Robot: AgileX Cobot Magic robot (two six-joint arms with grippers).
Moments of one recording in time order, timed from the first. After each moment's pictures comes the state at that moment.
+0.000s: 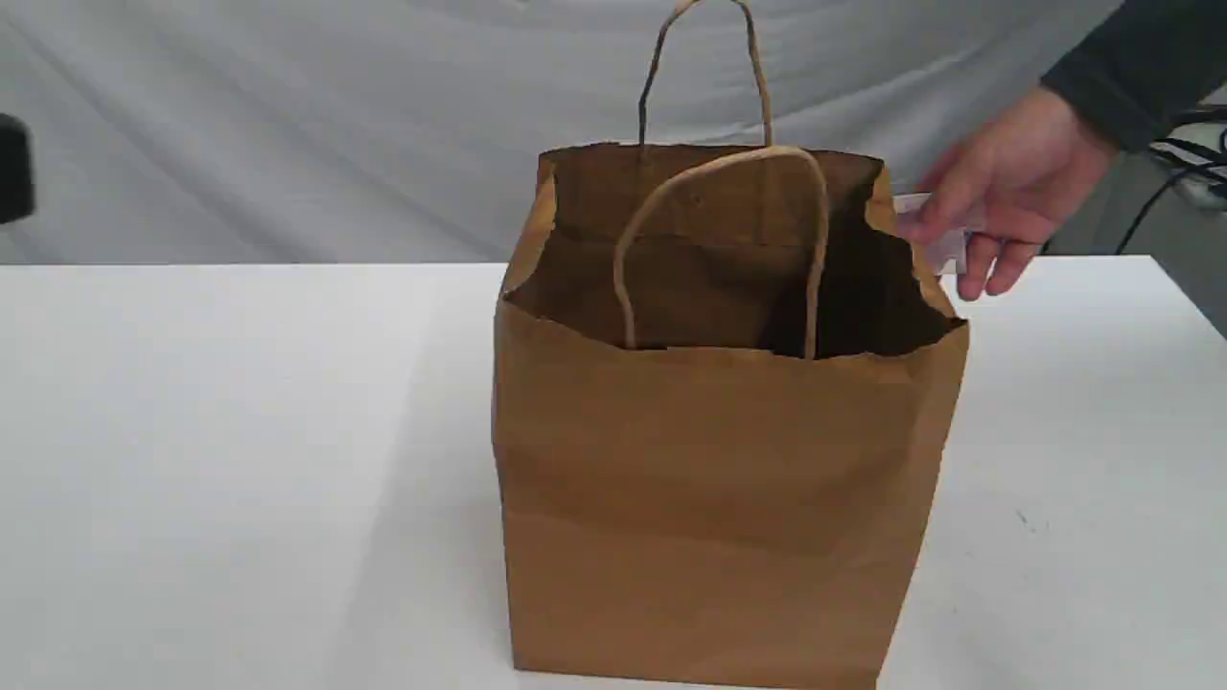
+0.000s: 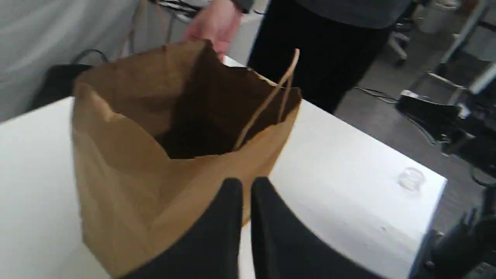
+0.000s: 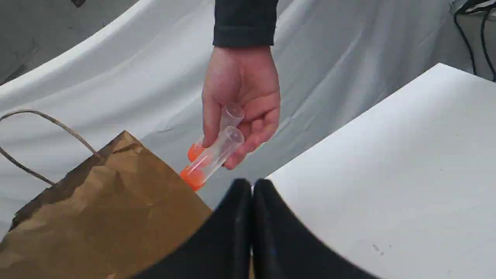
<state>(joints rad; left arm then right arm) 0.06 0.90 -0.99 -1.12 1.17 0.98 -0.06 0.01 0.00 0.51 0.09 0.15</state>
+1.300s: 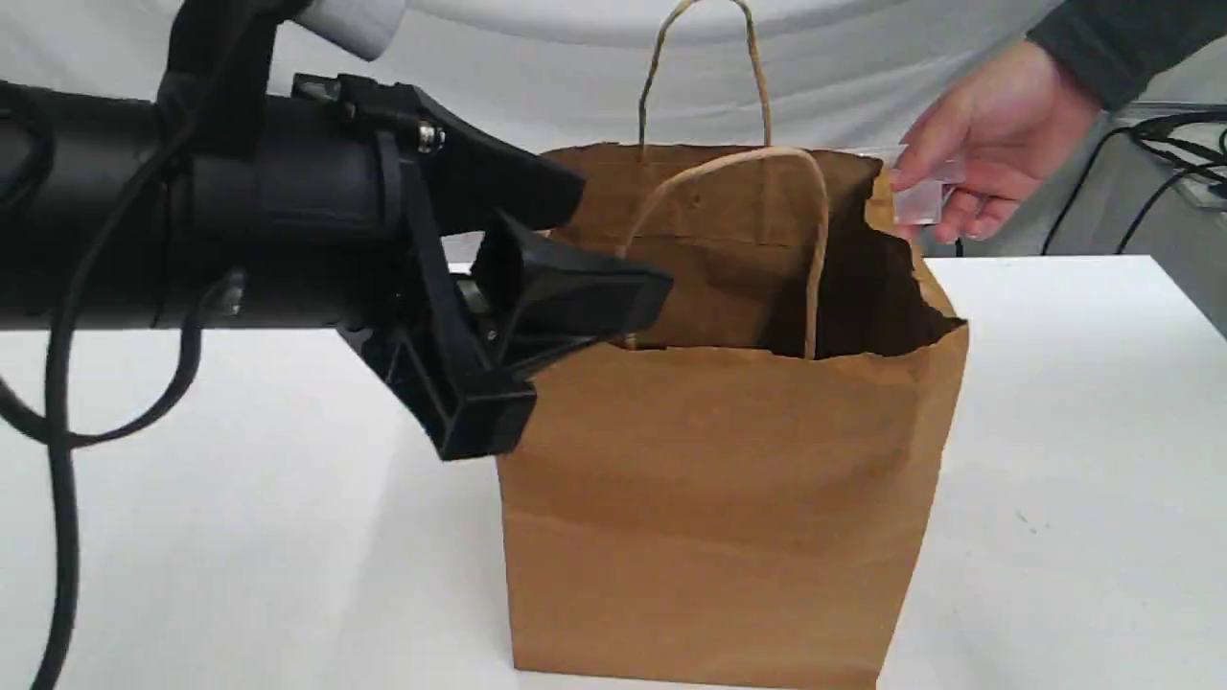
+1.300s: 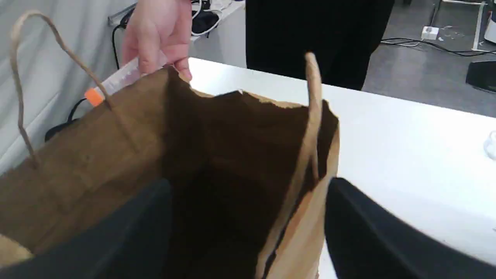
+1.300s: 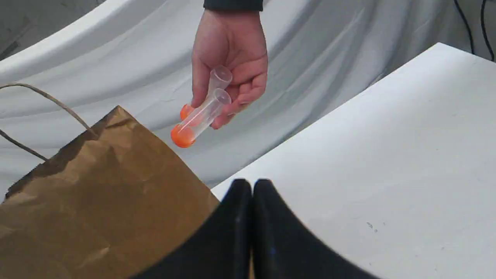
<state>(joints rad) -0.58 1.32 -1.03 -1.19 0.48 1.39 -0.06 0.01 0.00 0.50 0.14 0.13</state>
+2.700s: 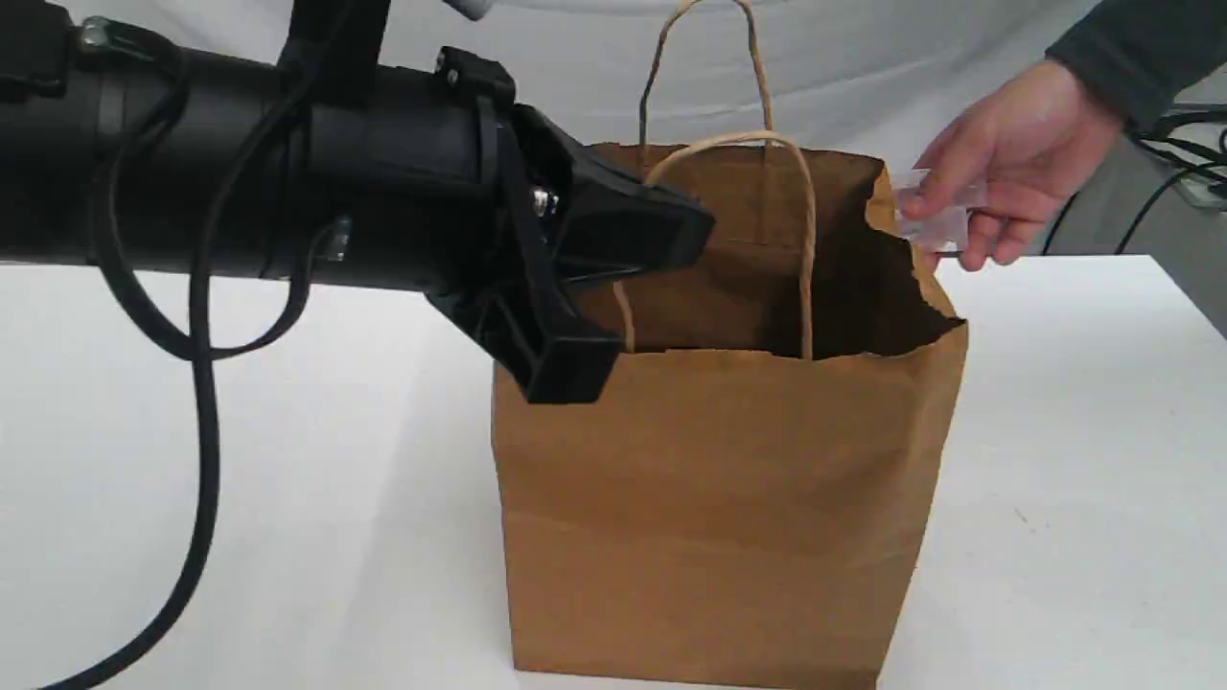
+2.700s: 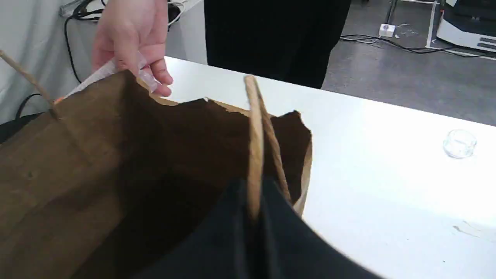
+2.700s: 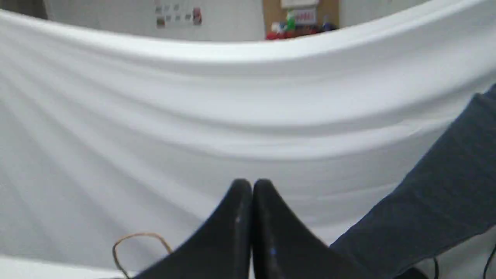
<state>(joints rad) -0.58 1.42 -1.11 -1.20 0.58 1.37 -0.06 0.77 -1.21 0.50 0.58 -0.35</state>
